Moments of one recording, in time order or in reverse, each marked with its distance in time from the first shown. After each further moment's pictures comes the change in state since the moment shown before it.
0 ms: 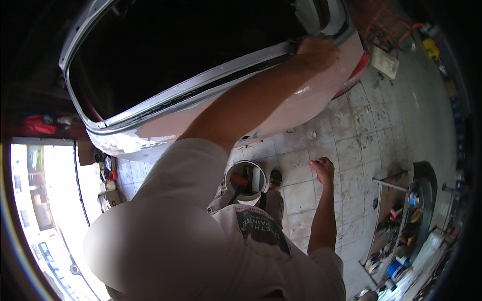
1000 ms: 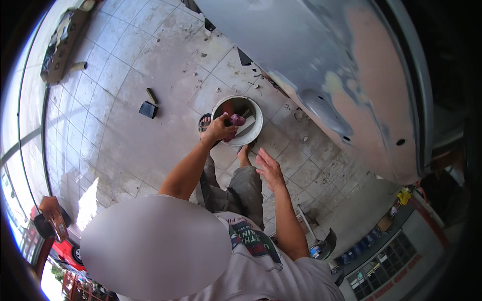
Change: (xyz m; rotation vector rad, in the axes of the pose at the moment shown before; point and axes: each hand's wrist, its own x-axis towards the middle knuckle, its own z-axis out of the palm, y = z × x) left_hand -0.710 0.134 0.252 -1.015 -0.030 -1.697; right_hand -0.143 0.006 0.201 -0.321 -0.962 0.461
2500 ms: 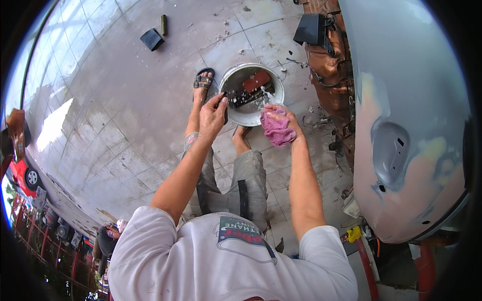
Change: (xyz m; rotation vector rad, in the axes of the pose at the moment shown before) left_hand -0.059 -0.069 0.079 -0.744 0.678 -0.299; right_hand 0.237 -0.038 -0.039 -0.333 -0.475 -0.006
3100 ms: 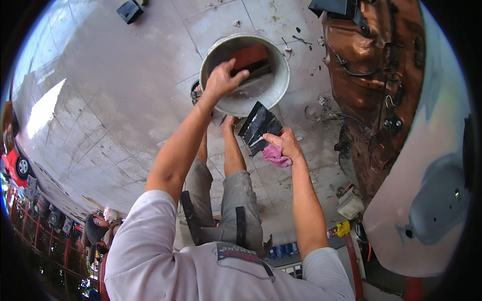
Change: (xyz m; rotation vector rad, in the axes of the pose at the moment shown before) left_hand 0.104 -0.137 0.123 0.430 -0.132 0.292; right_hand -0.030 0.092 -0.055 -0.501 0.111 0.140
